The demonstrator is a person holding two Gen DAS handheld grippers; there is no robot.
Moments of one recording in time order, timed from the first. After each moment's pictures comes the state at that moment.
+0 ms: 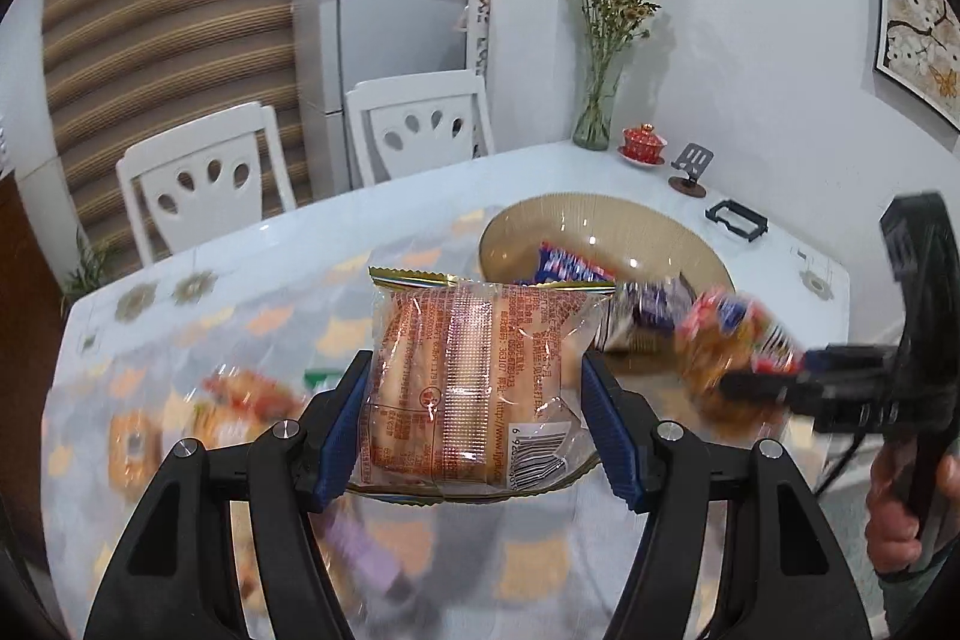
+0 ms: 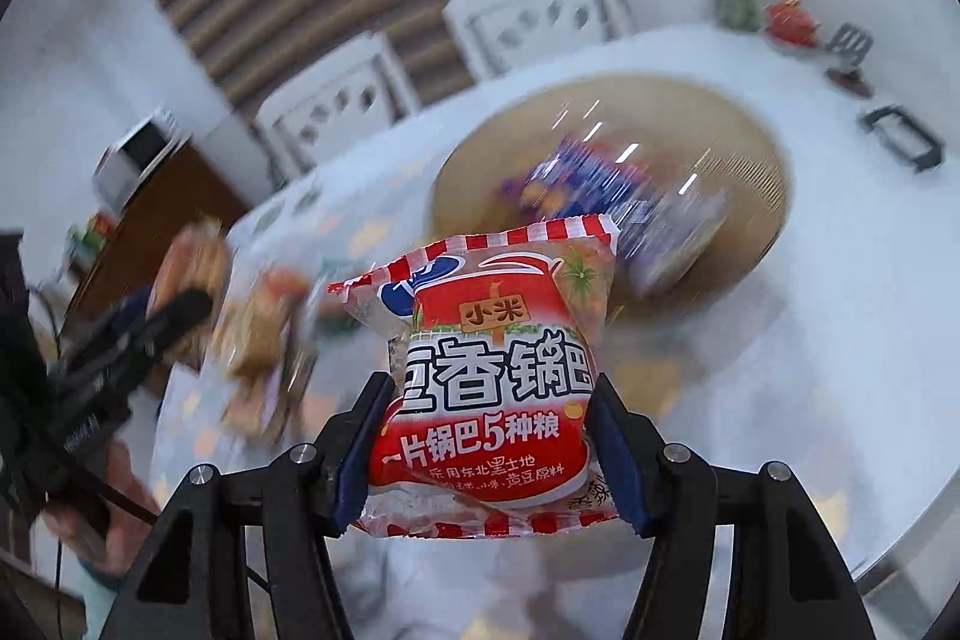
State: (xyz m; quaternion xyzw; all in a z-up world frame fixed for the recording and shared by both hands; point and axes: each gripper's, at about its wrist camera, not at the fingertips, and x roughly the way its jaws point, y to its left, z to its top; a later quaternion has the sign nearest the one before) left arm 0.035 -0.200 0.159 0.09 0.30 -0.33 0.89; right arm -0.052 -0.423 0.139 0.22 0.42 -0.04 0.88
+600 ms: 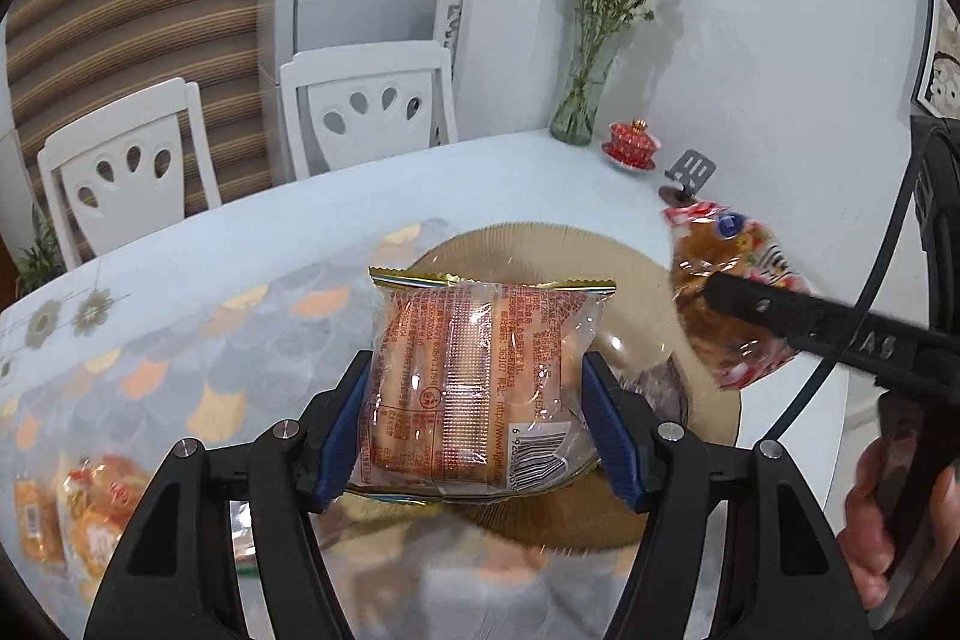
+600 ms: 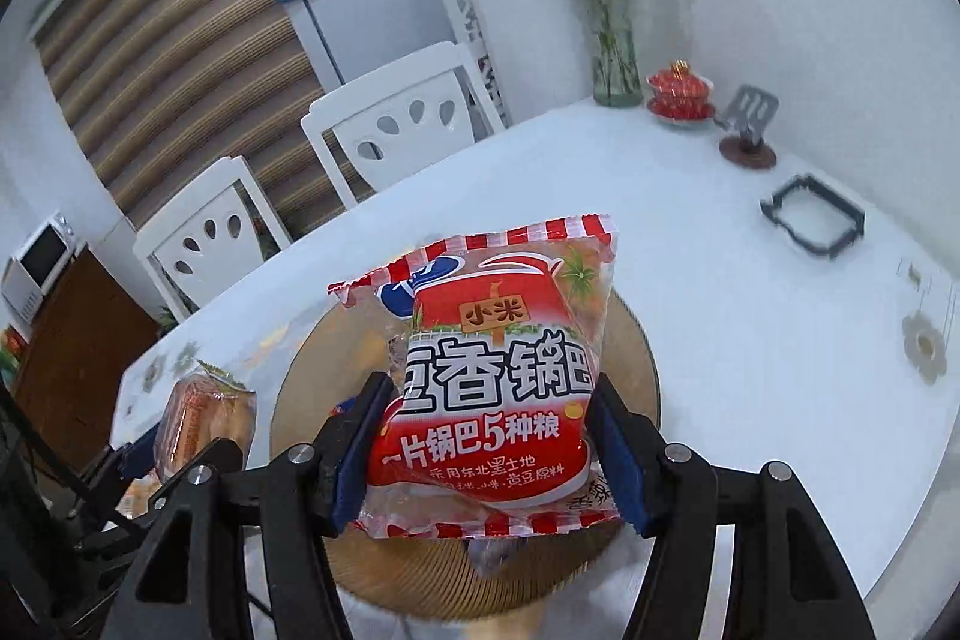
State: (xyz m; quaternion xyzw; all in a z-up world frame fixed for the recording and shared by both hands) left arm 0.103 -0.319 0.145 0.07 0.34 -0.36 0.87; right arm 0.035 -0.516 0.175 0.21 0.37 -0.18 0.89
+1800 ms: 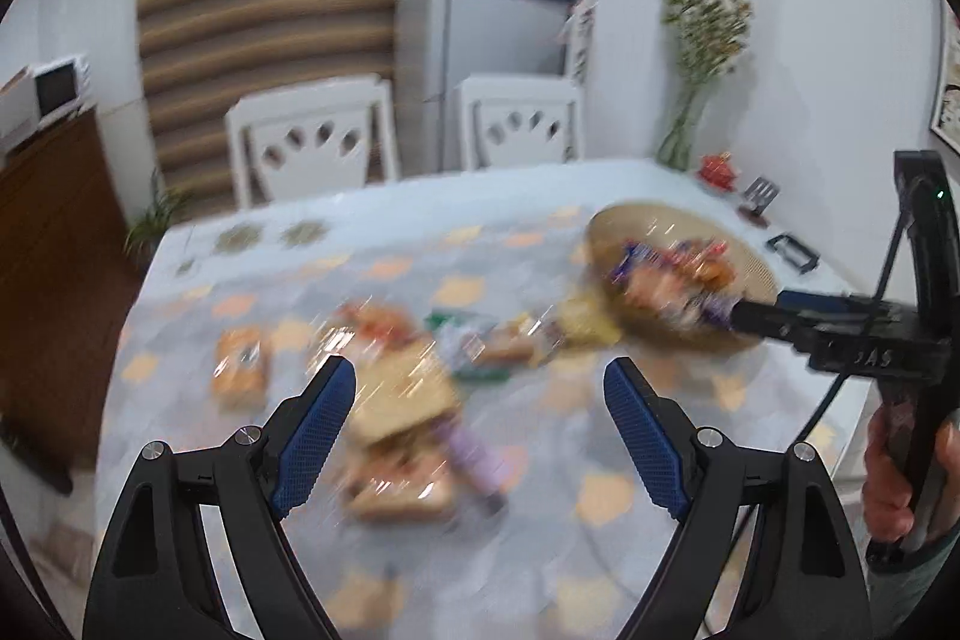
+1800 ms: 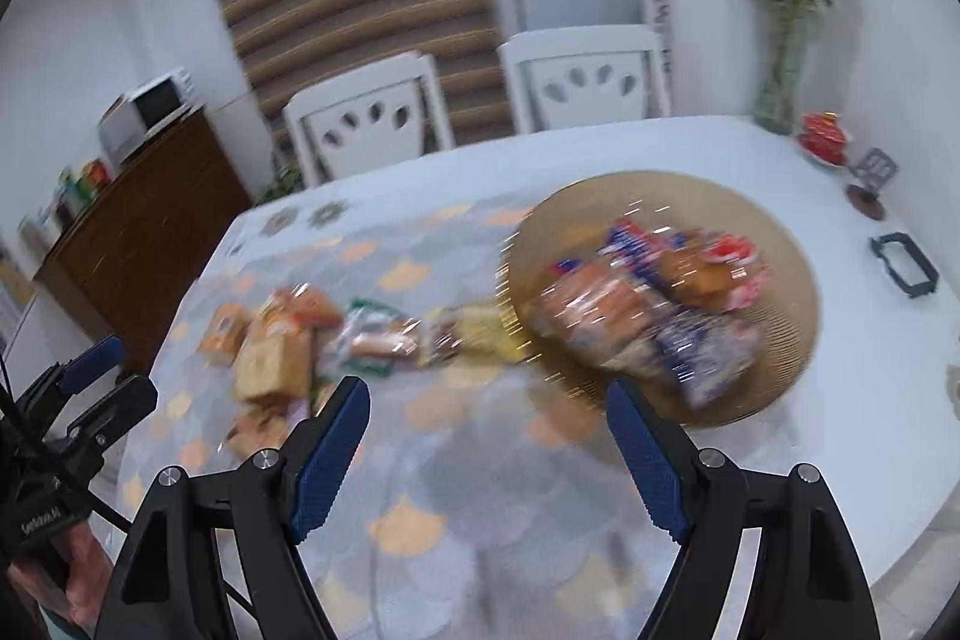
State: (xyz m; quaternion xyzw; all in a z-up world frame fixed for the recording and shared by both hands) left arm 0.004 -0.089 0.163 0.05 0.33 -0.23 0.91; right arm -0.020 -0.339 0.178 0.11 0.40 -0.02 0.91
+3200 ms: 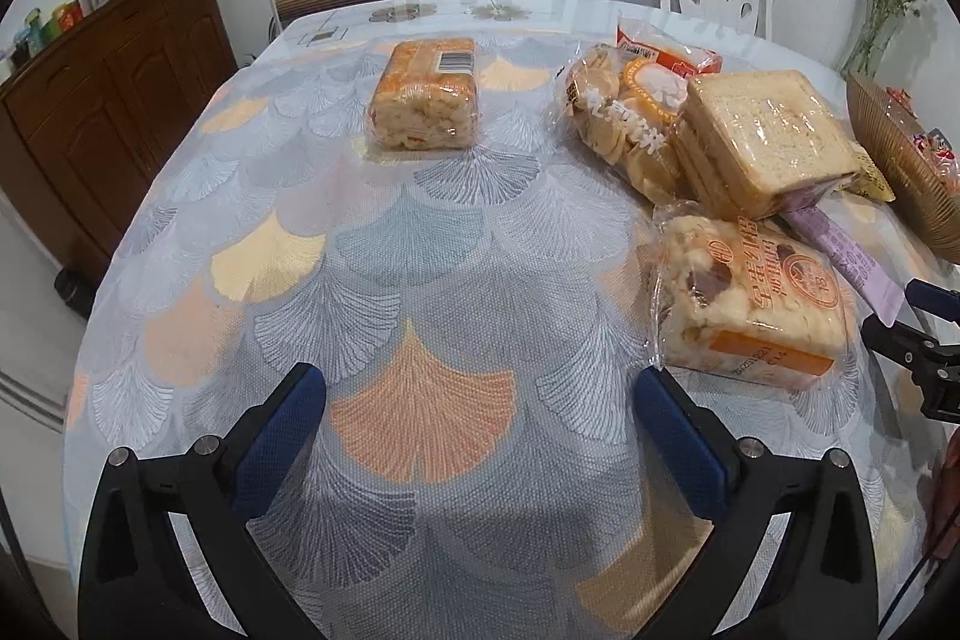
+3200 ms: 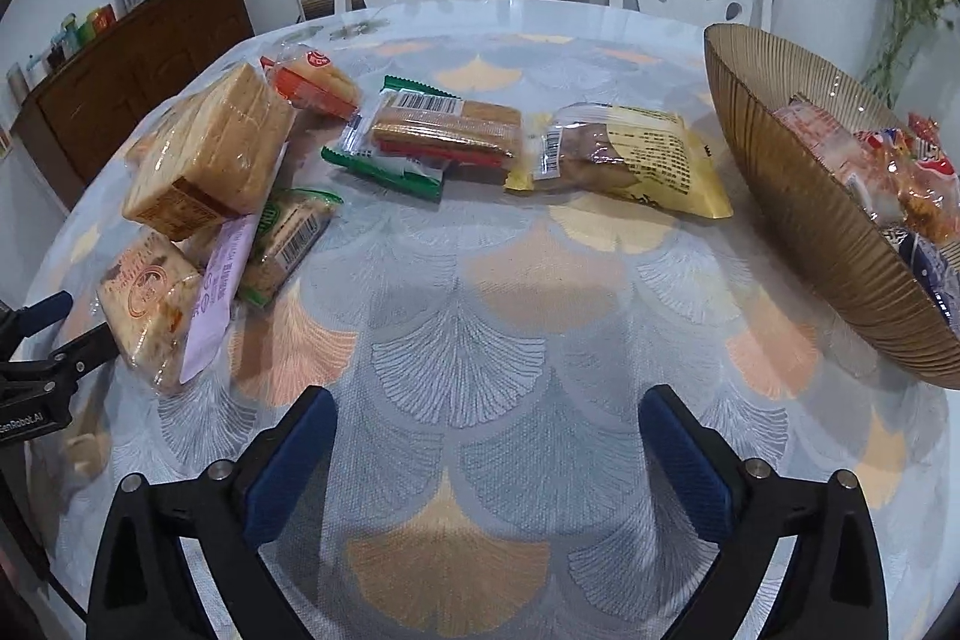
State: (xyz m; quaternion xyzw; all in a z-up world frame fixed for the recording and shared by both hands) left arm 0.061 0.004 -0.003 0.04 0.46 -0.07 0.89; right arm 0.045 -0.261 0.015 0.02 0.49 0.02 0.87
